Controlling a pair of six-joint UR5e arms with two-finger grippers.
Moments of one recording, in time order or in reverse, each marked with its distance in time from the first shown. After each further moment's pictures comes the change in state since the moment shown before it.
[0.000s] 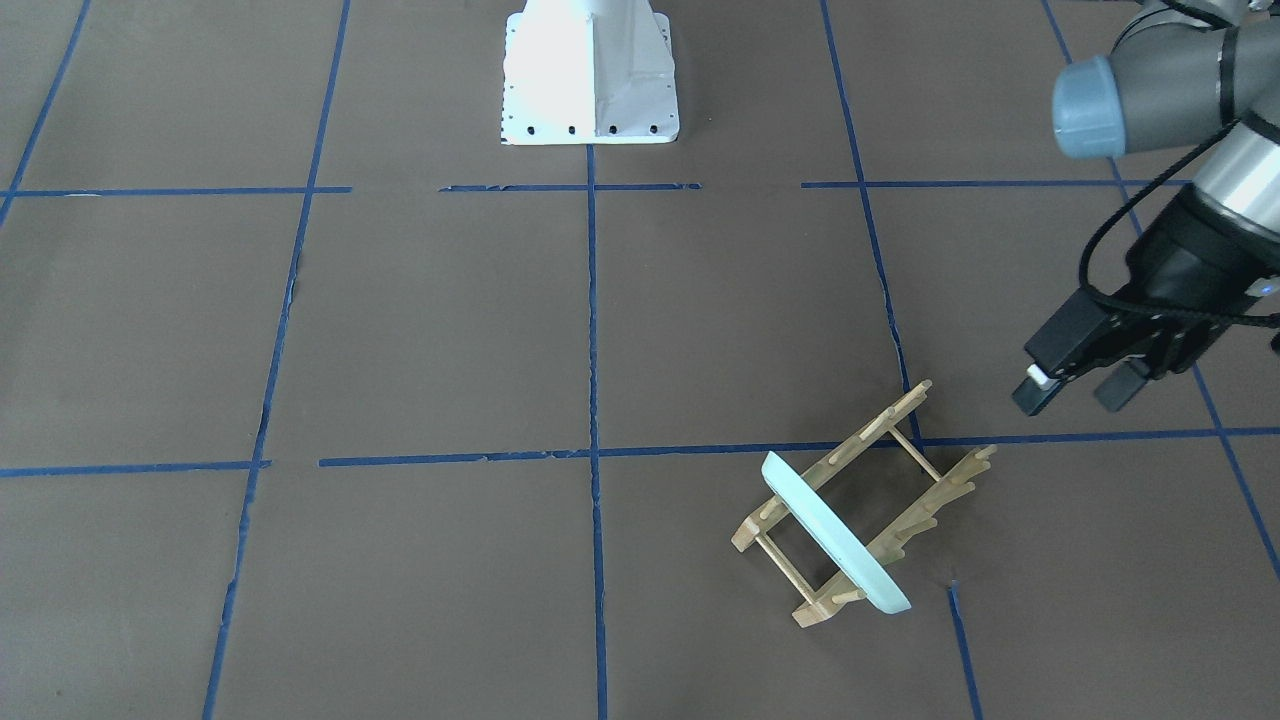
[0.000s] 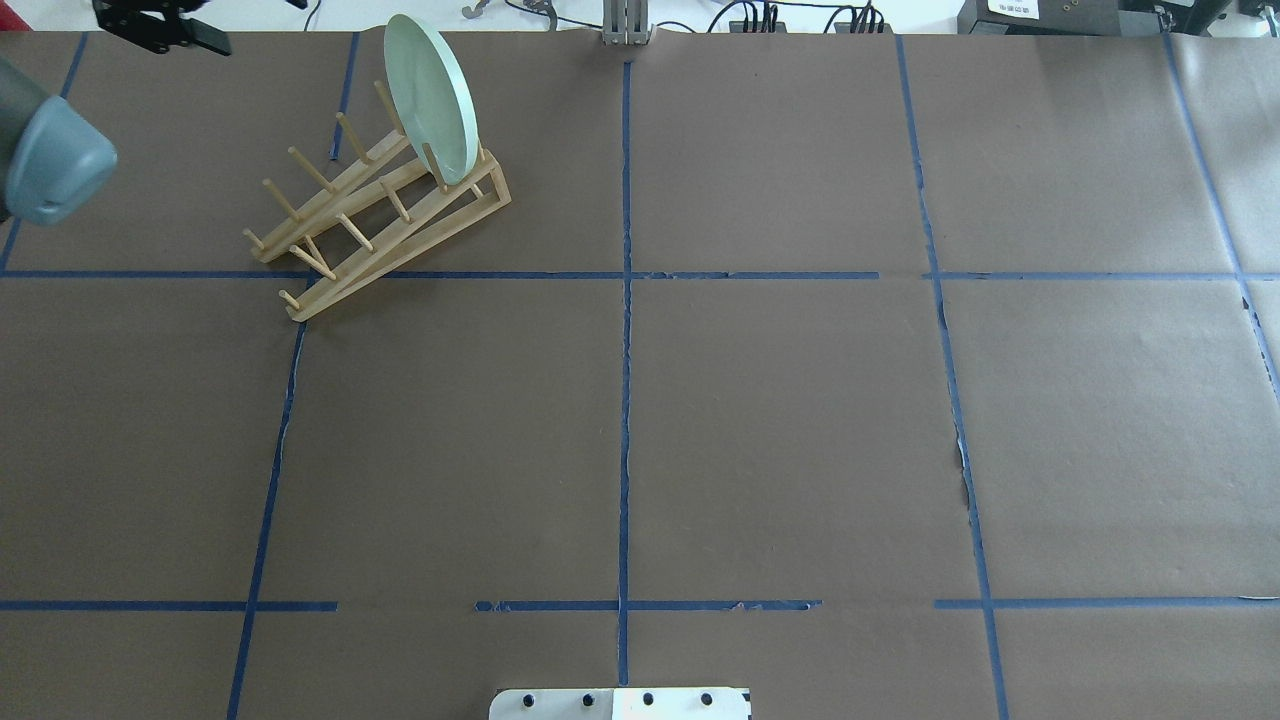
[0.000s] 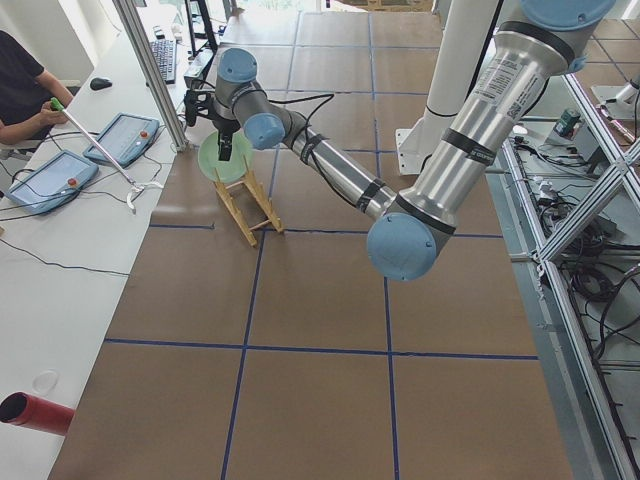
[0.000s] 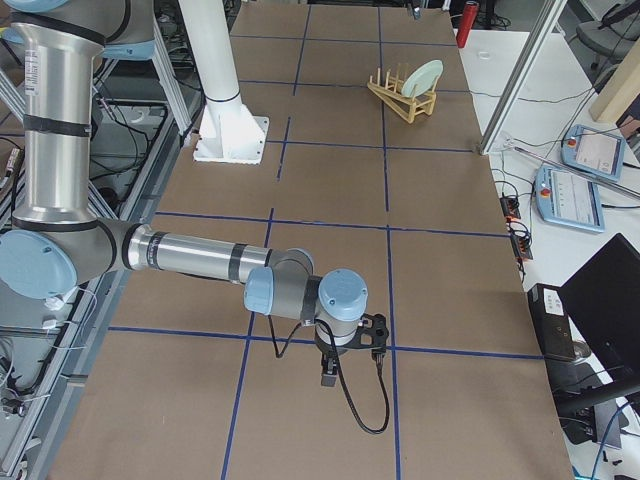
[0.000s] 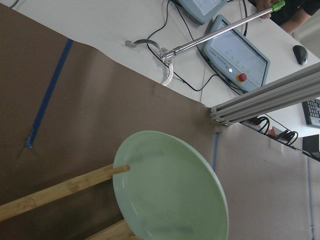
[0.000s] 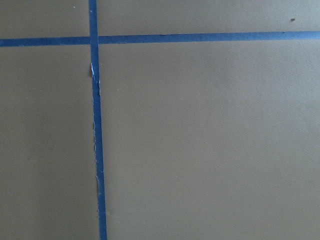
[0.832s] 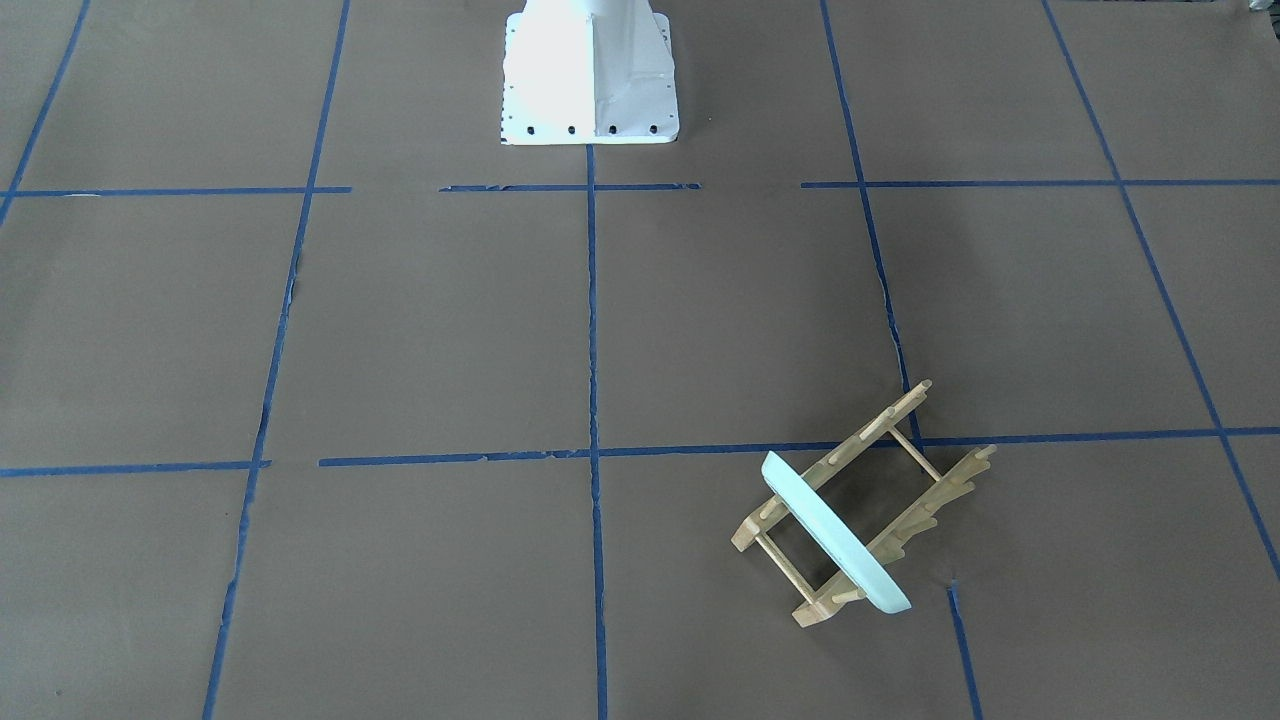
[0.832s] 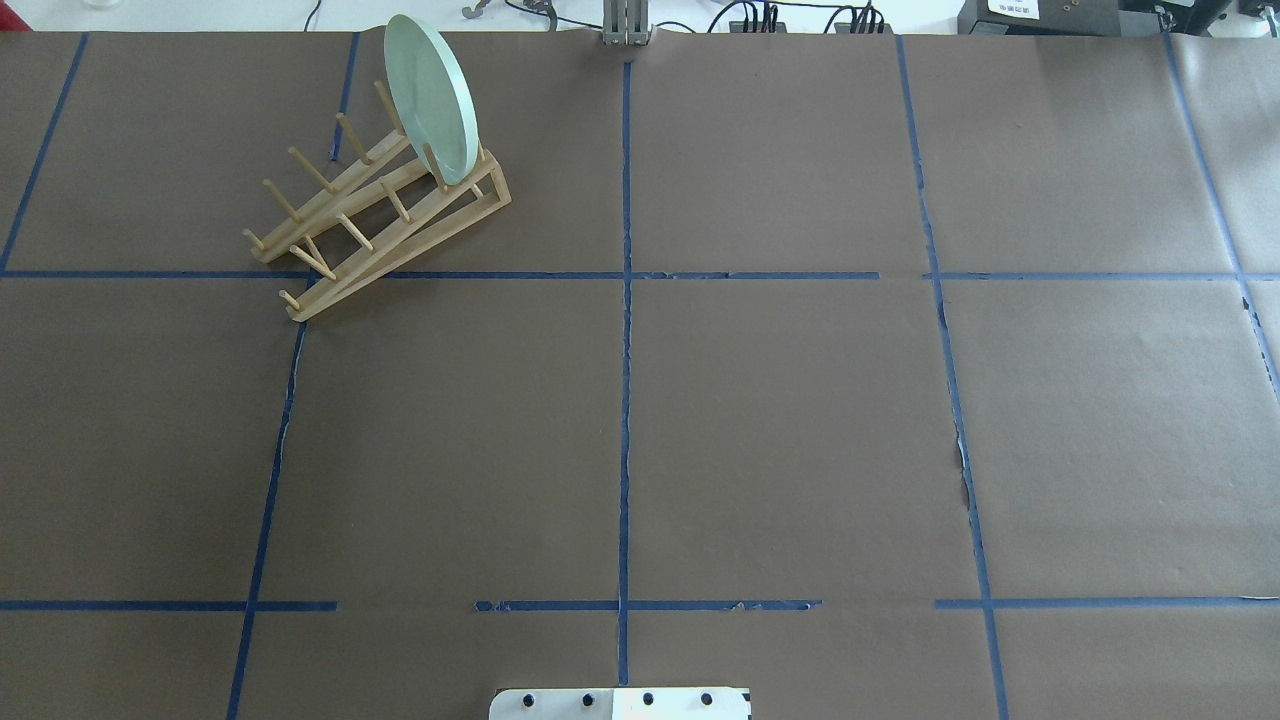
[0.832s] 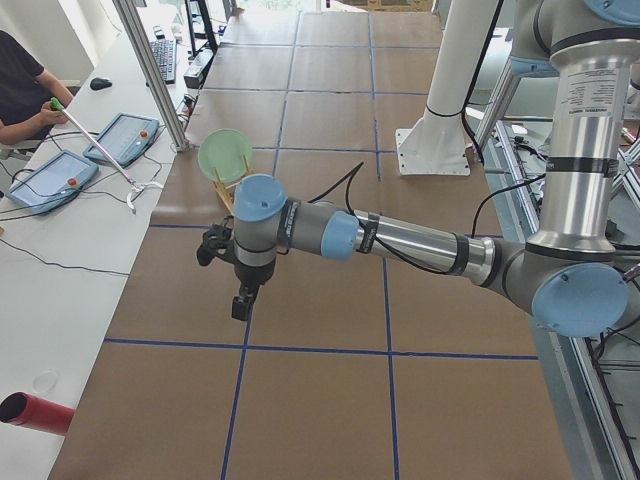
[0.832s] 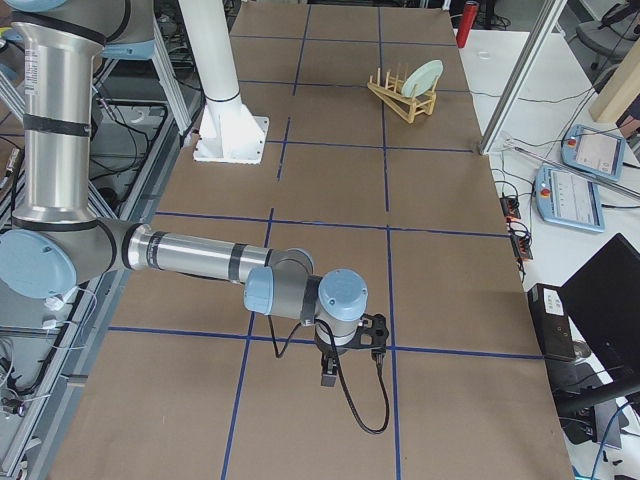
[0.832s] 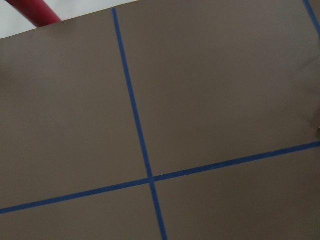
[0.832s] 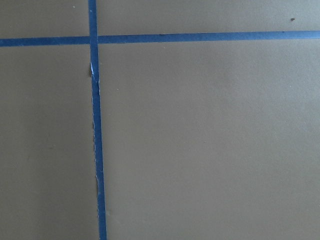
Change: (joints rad) left arm -0.358 0.469 0.004 0.181 -0.017 1.016; right arm 0.000 0.000 -0.001 0.000 0.000 0.000
